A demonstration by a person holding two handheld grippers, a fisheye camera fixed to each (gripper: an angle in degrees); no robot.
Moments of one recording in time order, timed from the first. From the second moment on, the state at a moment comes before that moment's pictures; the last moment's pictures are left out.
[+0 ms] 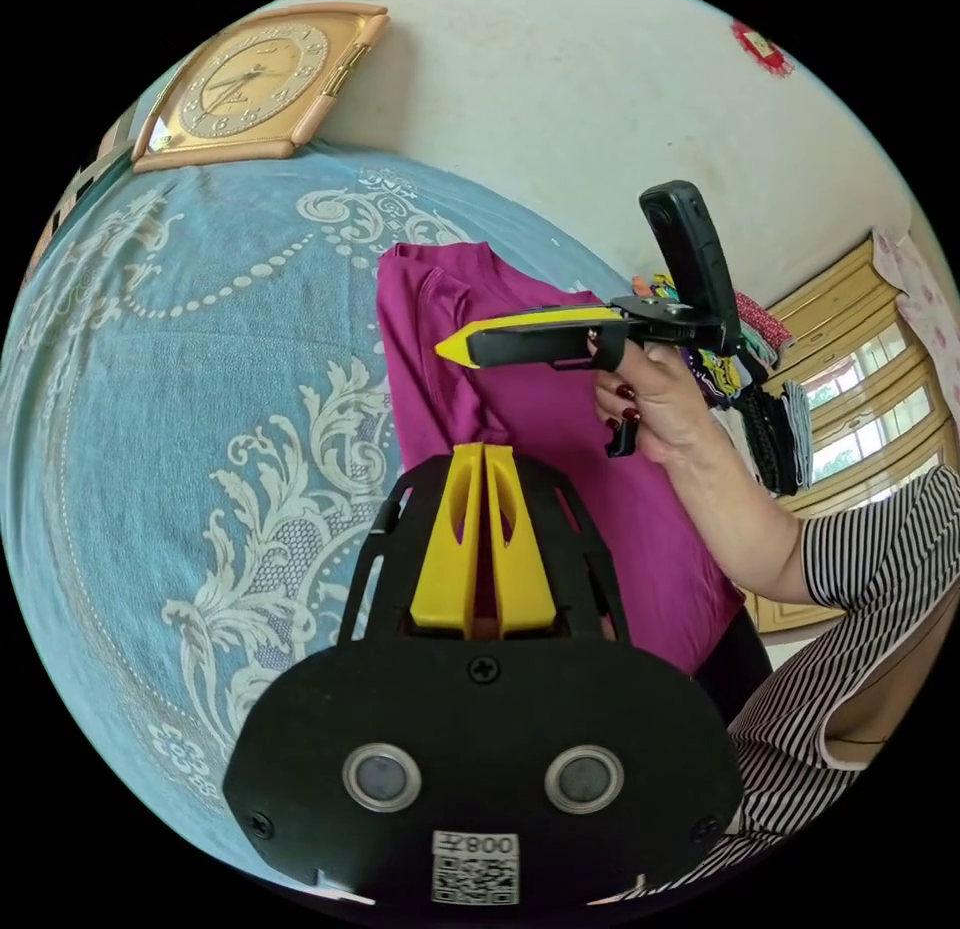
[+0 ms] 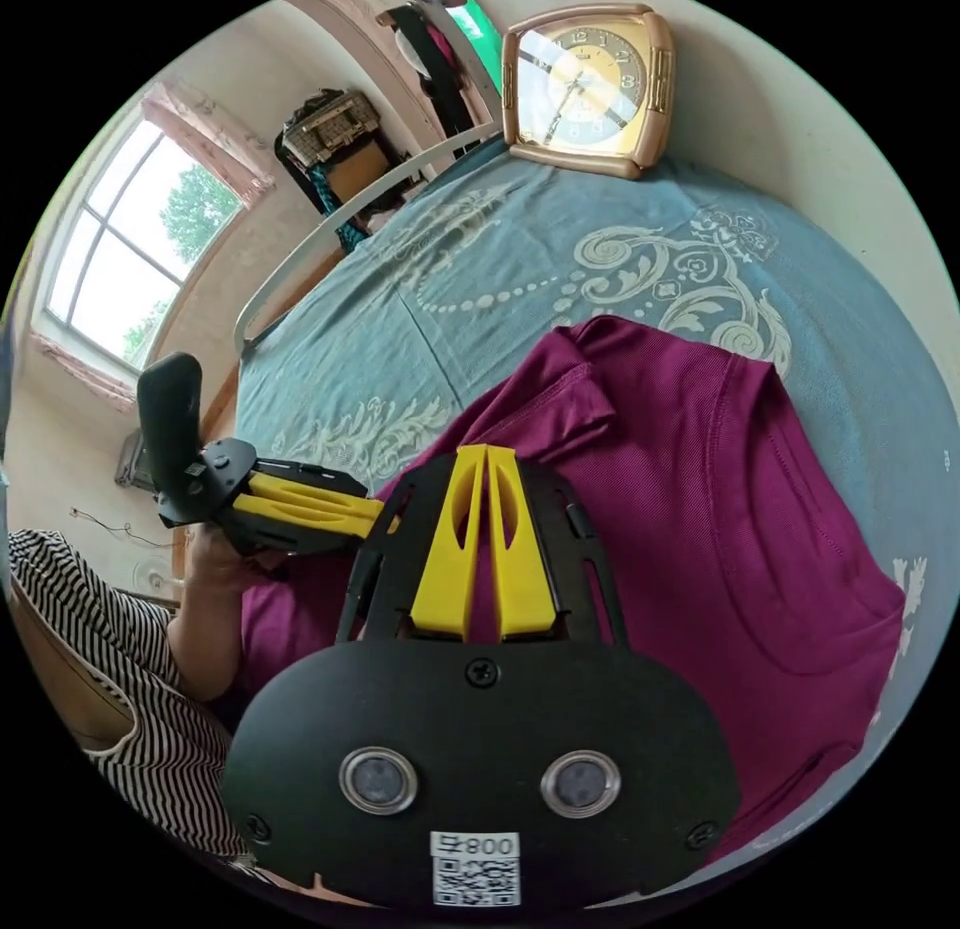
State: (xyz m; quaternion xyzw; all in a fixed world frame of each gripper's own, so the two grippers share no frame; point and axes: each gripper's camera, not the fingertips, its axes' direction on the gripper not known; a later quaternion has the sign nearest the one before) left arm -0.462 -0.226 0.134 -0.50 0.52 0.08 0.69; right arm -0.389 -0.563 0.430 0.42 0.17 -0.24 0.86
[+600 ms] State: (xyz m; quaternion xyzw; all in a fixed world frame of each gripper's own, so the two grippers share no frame) left arm -0.599 -0.236 0.044 -0.37 0.48 -0.04 0.80; right arm -0.290 -0.363 0.547 0.45 0.08 -0.22 0.86
